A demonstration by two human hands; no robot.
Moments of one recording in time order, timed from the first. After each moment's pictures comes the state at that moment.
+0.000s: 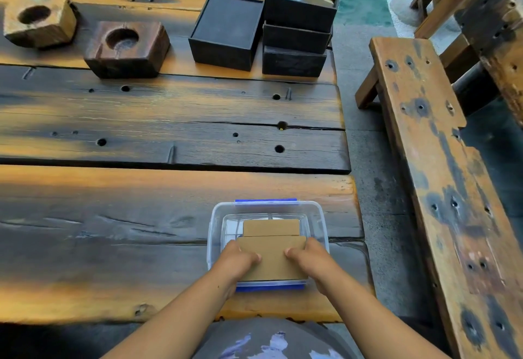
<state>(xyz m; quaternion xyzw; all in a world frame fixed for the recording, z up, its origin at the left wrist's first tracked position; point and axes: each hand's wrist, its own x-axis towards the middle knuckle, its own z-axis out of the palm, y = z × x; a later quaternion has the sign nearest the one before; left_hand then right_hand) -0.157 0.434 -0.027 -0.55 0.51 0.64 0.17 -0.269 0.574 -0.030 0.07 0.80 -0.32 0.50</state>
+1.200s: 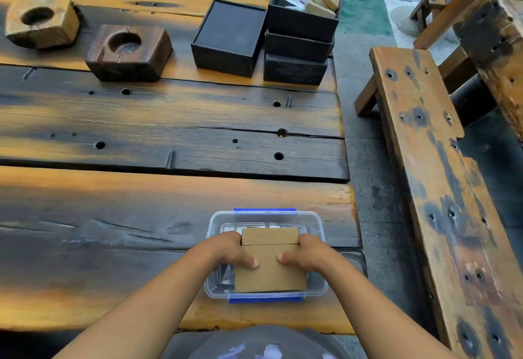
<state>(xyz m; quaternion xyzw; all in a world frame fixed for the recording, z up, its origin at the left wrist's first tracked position) -0.194 0.381 -0.016 -0.37 0.68 0.47 0.42 -0.307 0.554 -0.012 -0.11 0.83 -0.11 0.53</state>
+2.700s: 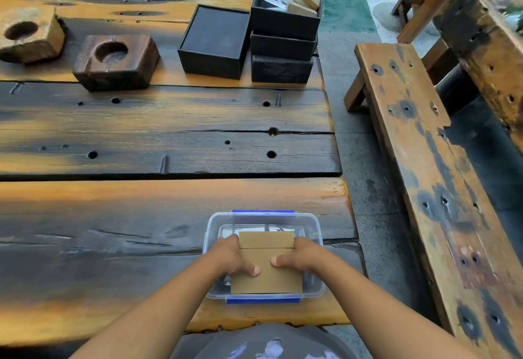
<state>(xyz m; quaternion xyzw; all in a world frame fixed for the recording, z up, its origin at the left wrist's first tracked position) -0.177 0.399 -0.031 -0.37 0.75 0.41 0.36 -0.292 0.562 -0.020 -0.06 0.82 -0.15 0.55</state>
